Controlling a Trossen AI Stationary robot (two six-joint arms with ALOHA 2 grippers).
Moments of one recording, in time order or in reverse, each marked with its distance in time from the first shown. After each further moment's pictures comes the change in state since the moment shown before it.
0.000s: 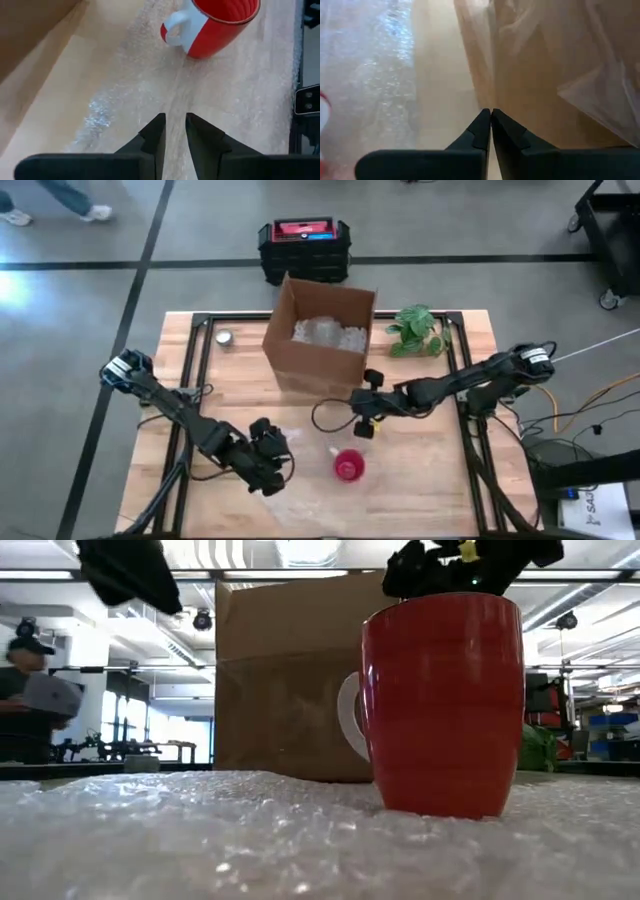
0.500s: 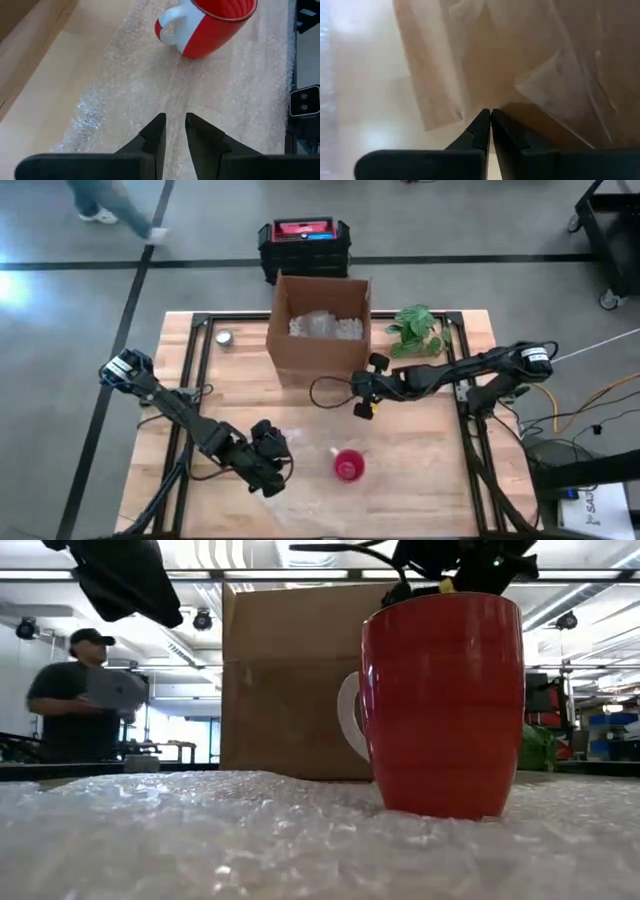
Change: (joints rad) left arm 0.000 0.000 -0.029 0.057 0.010 0.003; right arm -0.136 0.000 0.000 -0.072 0.035 -0.062
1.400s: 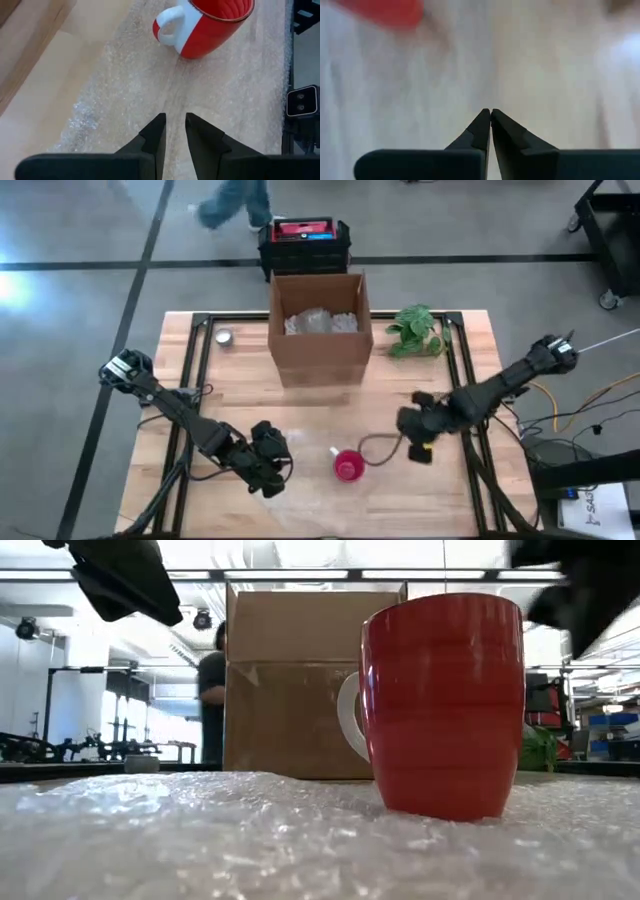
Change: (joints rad) left arm -0.003 0.000 0.000 0.009 0.003 -0.004; right arm 0.534 -0.289 -0.001 -0.632 -0.294 0.638
